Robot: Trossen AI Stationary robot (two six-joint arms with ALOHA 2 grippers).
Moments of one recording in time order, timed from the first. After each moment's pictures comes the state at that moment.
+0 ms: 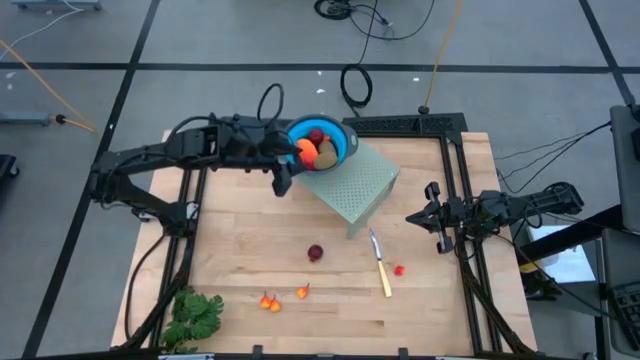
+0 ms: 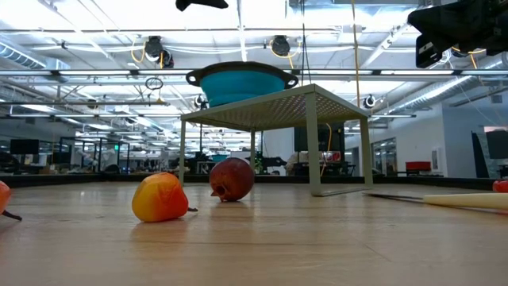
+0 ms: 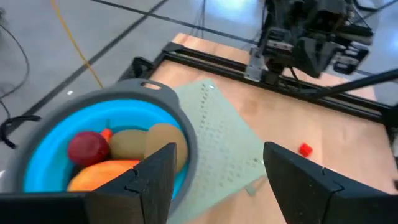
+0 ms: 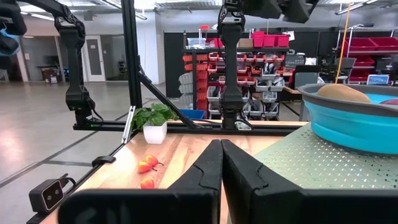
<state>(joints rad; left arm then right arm) 0.14 1.36 1.53 -0.67 -0.10 -0.18 0.24 0.18 0.16 0.14 0.11 0.02</state>
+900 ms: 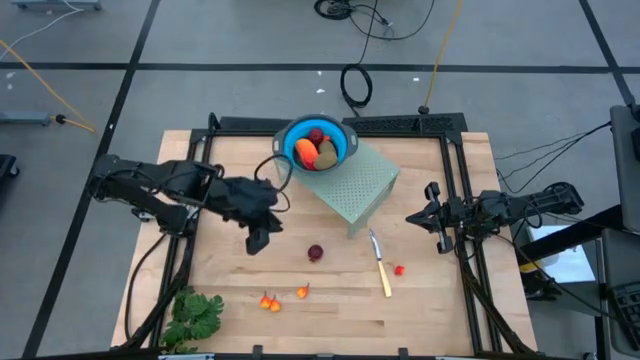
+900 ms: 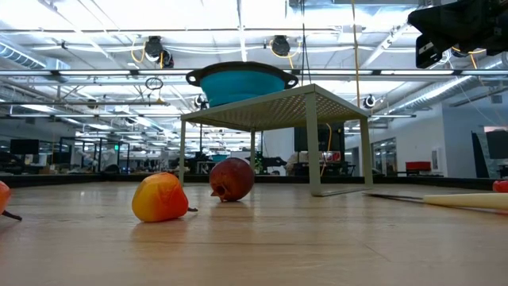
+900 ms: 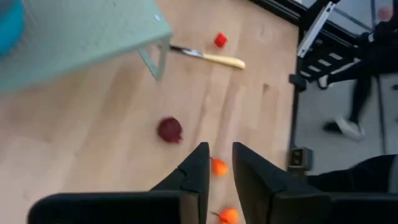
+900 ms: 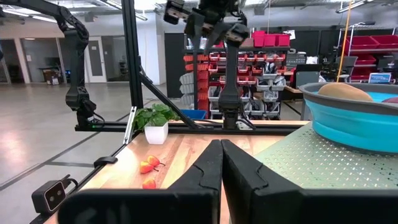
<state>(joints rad) -0.22 1.34 1.53 -0.99 -0.02 -0.59 0.24 0.18 0.16 0.14 0.10 0.03</state>
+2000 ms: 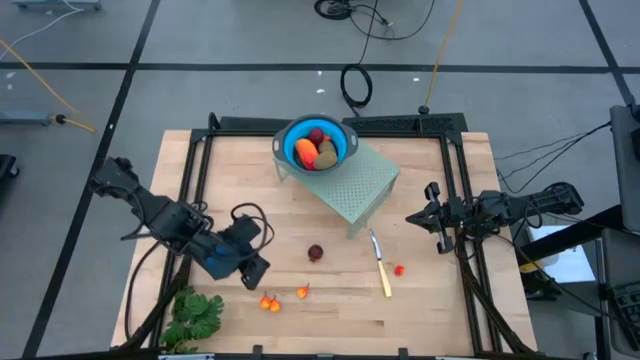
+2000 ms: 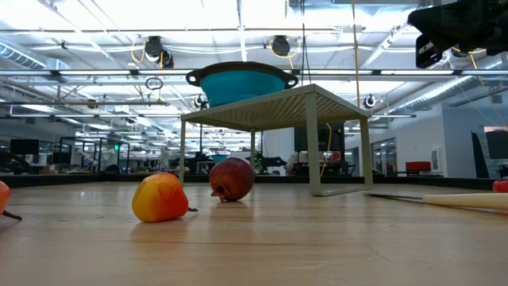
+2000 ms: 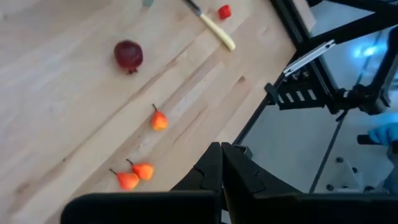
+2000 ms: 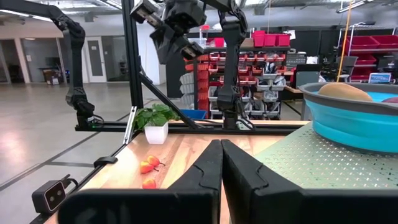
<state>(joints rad) -0.58 1.40 1.53 -1.00 -0.26 -1.38 0.24 0.18 0.16 0.14 0.10 0.03</state>
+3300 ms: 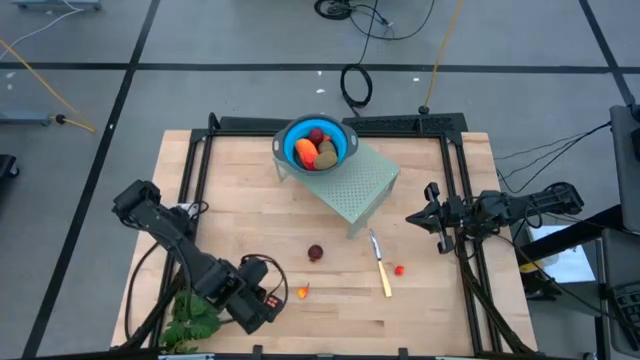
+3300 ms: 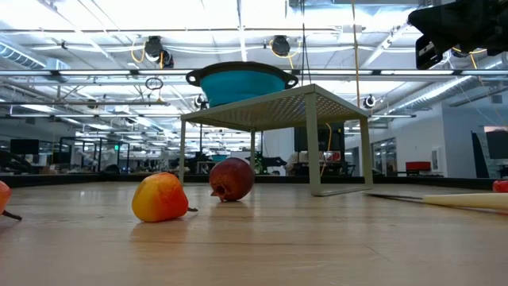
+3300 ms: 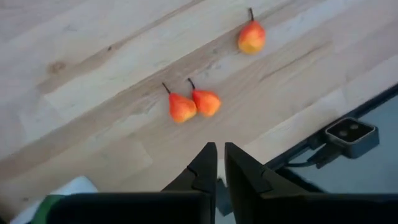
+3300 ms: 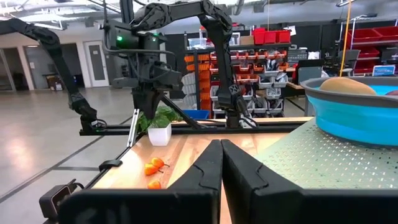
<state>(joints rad) -0.70 1.72 1.53 -1.15 -0.11 -1.79 0.24 0.18 0.16 0.14 0.10 0.07</state>
